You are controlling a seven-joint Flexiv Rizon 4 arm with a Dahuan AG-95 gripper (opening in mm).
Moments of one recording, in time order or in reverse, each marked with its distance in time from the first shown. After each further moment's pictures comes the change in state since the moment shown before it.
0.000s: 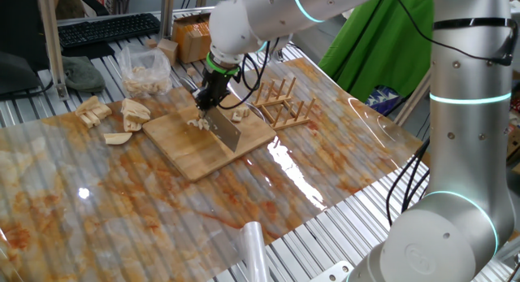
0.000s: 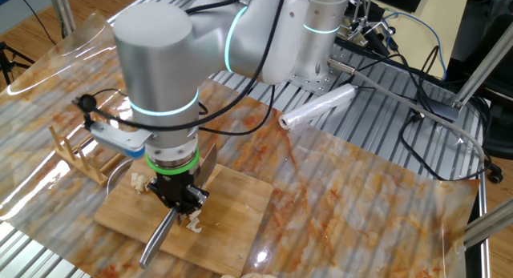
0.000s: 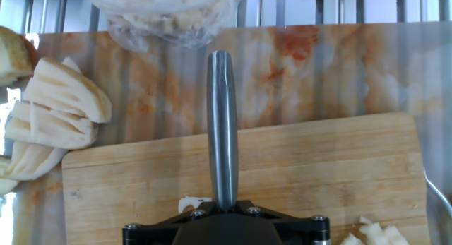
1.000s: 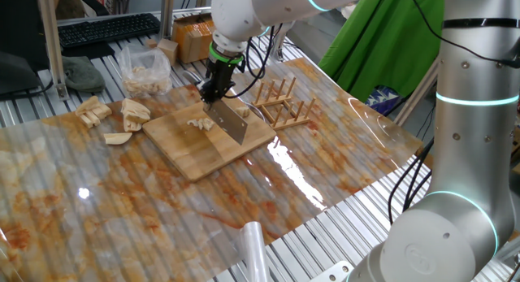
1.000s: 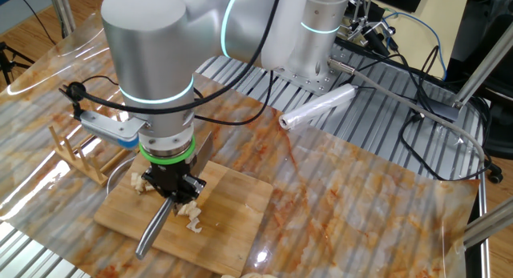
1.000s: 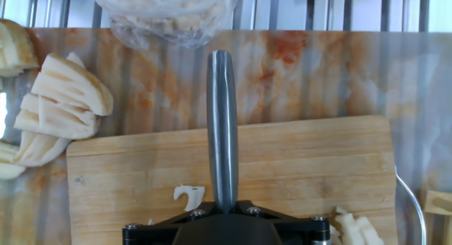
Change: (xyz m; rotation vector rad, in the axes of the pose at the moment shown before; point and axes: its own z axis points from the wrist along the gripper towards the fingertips) arm 0.000 -0.006 -0.028 0.015 0.025 -0.030
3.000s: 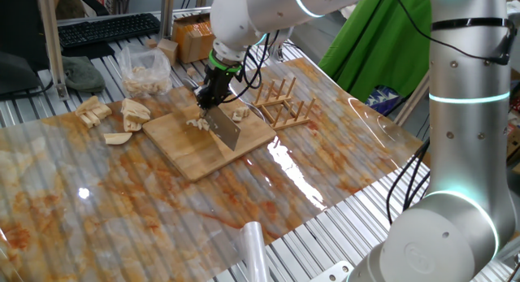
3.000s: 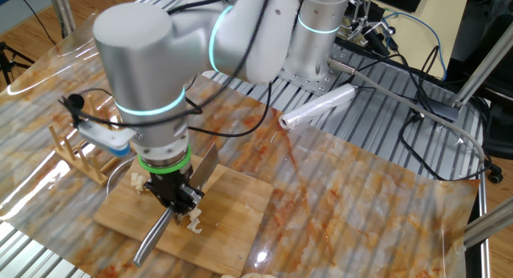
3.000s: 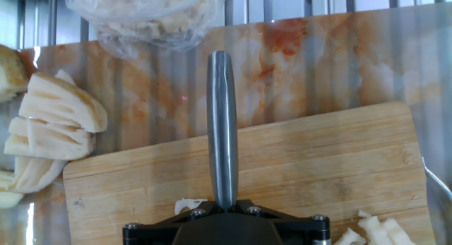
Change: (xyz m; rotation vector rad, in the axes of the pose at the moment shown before) arm -0.001 0.005 0.031 -0.071 -0.064 0.098
